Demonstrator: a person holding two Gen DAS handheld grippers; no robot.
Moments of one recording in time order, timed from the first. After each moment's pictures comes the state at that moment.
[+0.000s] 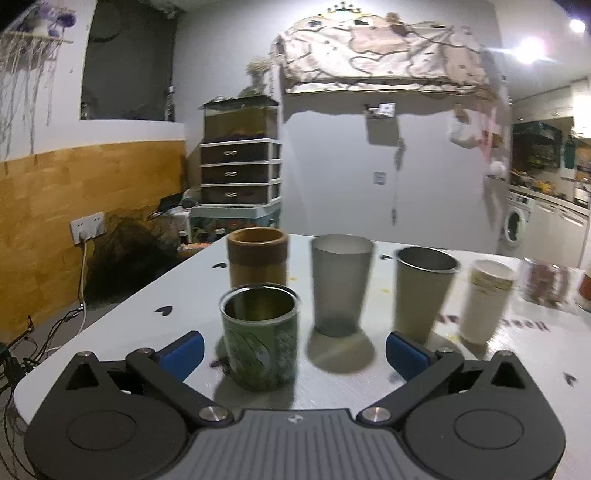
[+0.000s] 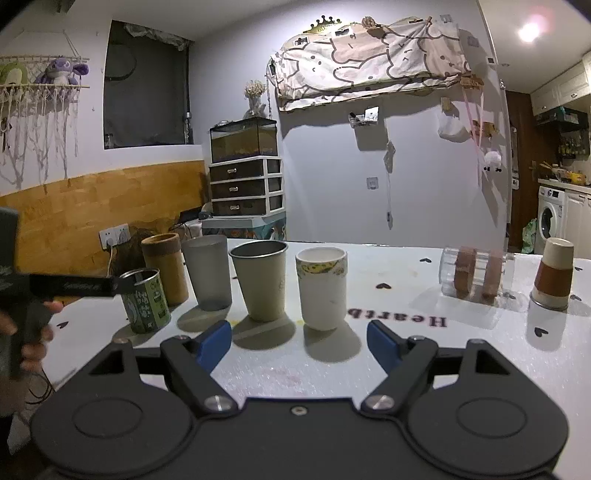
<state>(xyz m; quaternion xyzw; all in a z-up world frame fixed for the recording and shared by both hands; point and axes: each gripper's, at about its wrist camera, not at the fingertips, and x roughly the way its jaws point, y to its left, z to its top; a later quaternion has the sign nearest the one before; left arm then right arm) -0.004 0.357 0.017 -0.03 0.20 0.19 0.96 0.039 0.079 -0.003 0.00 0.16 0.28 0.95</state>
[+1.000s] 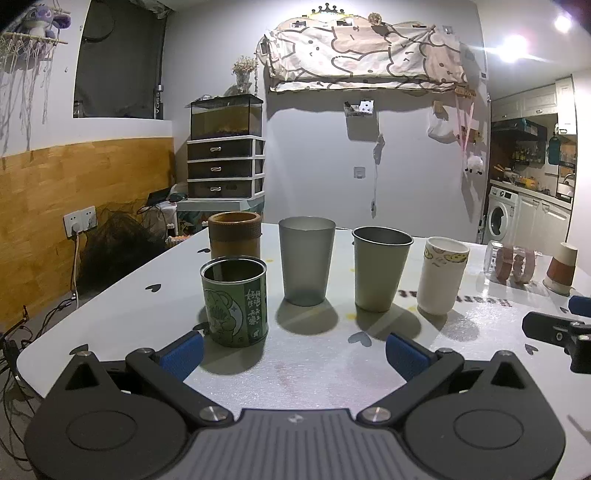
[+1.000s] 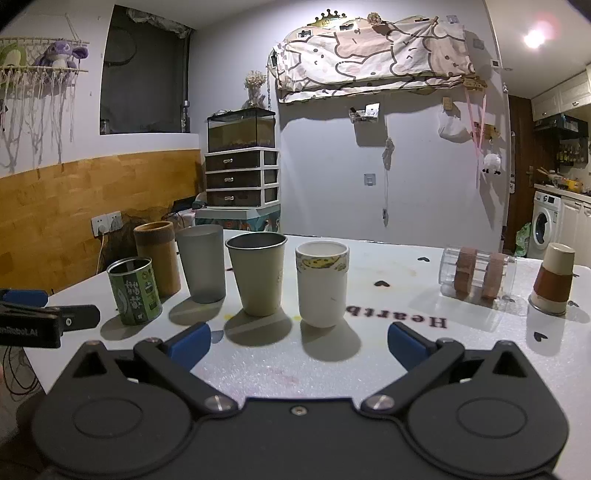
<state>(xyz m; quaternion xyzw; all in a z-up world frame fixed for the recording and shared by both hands) -0.043 0.323 0.009 -0.03 0.21 0.17 0.96 0.045 0.095 -0.008 -0.02 0.16 0.27 0.95</state>
